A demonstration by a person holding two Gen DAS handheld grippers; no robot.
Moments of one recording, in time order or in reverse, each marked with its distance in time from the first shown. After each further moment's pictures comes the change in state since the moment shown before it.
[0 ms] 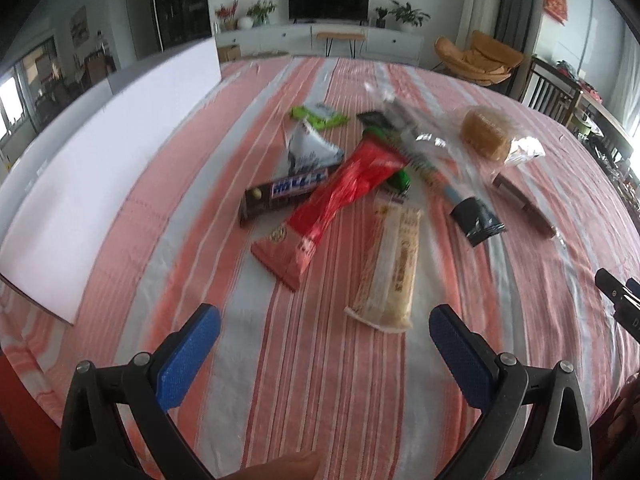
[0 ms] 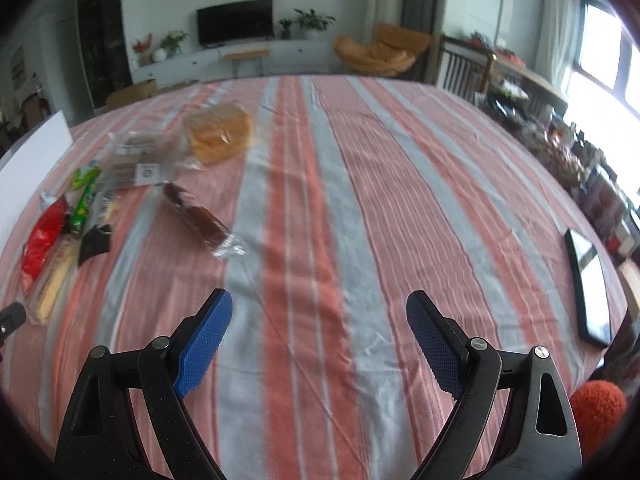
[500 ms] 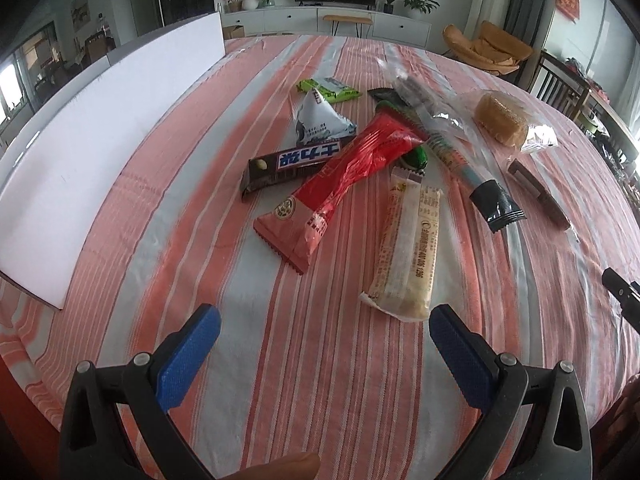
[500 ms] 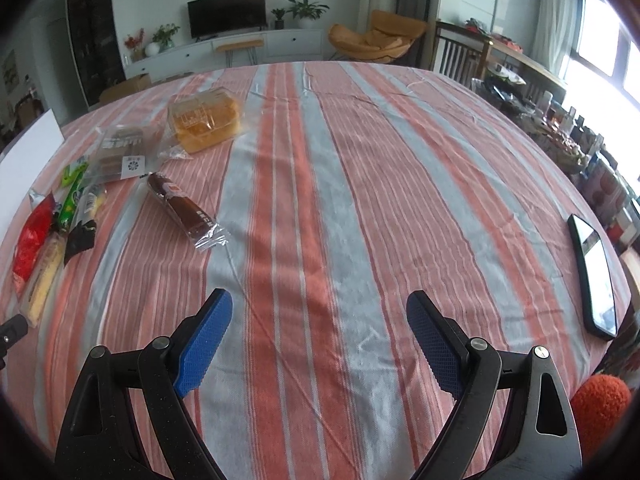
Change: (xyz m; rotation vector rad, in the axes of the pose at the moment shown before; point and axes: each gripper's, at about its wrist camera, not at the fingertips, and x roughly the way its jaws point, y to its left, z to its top) left arm 0.015 0.009 -0.003 -0.027 0.070 -0.003; right arm 0.009 -0.005 0.002 0.010 0.019 -0.001
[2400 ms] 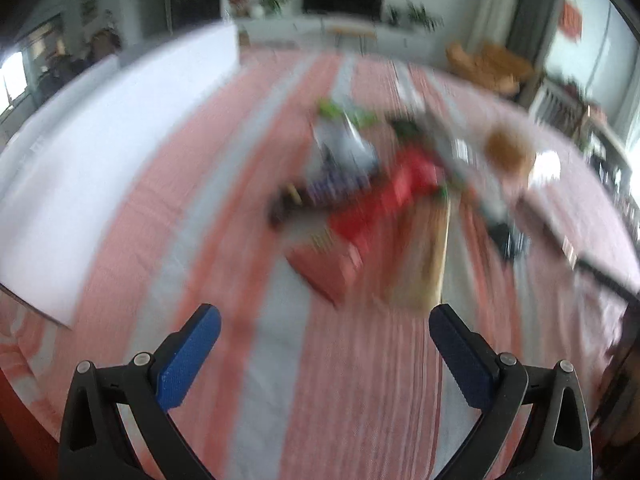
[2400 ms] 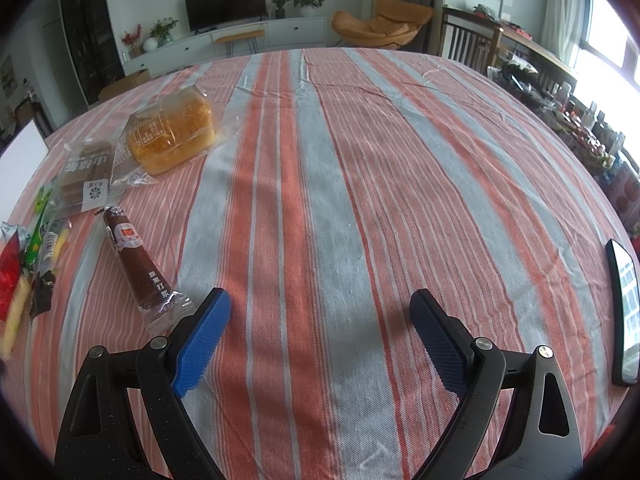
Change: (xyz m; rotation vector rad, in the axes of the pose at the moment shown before) left arm -0.011 0.029 0.021 -0.047 -0.099 -0.027; right arm 0.056 -0.011 0.036 0.017 0.043 0.038
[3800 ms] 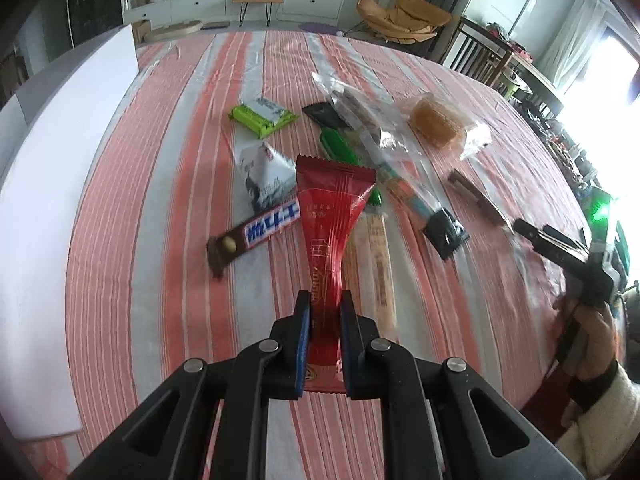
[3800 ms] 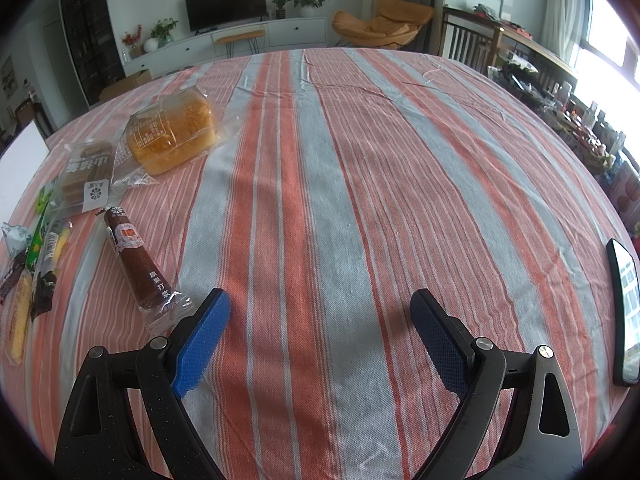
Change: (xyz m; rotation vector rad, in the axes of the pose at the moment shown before) left arm 0.015 -0.005 0.046 0.218 0.229 -0.291; right arm 0.000 0.000 -0.001 0.001 -0.001 0.002
